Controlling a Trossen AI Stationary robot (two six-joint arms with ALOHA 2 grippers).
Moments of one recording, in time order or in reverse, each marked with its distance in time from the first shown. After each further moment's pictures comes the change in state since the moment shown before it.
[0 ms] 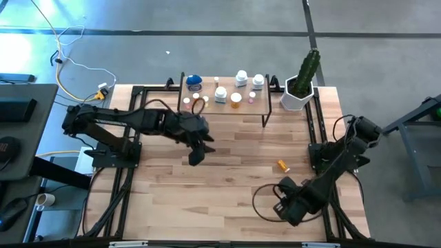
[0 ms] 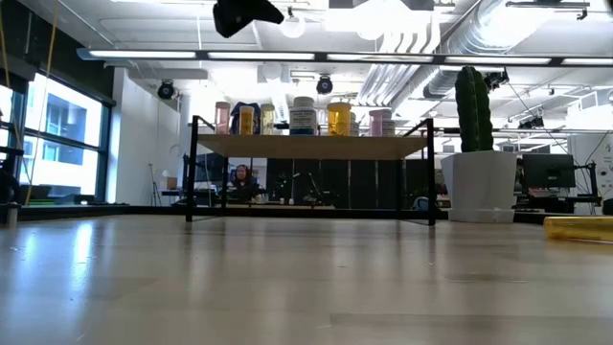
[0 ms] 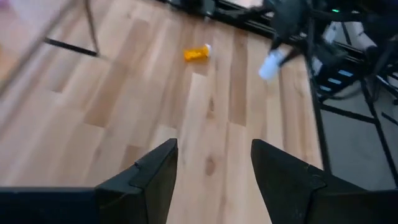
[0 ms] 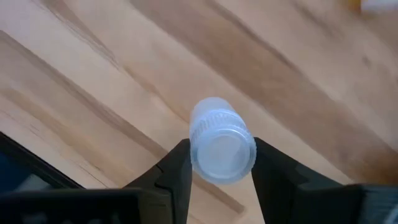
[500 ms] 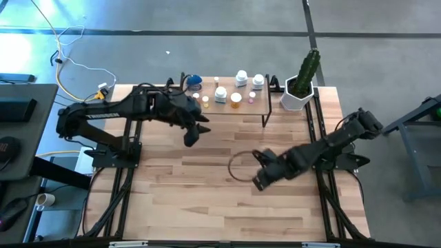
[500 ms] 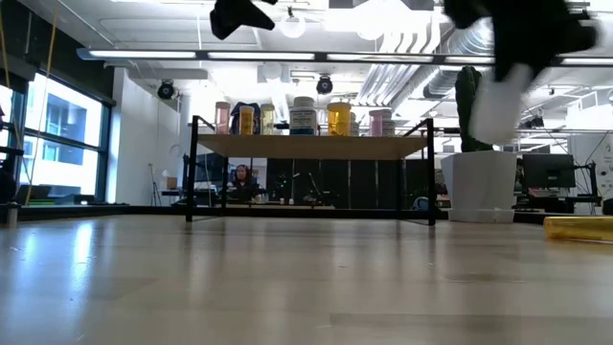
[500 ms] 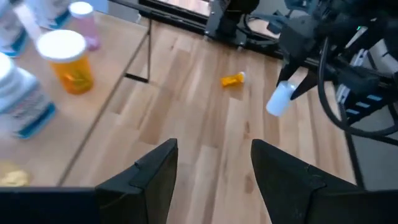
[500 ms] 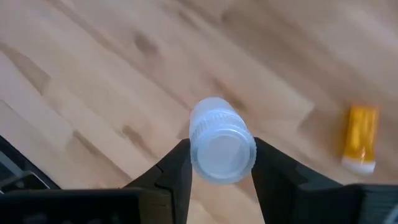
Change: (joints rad) left arm 0.185 -0.089 0.000 -0.031 0.047 0.119; right arm -0.395 -0.073 0.124 -0.025 0.059 -0.398
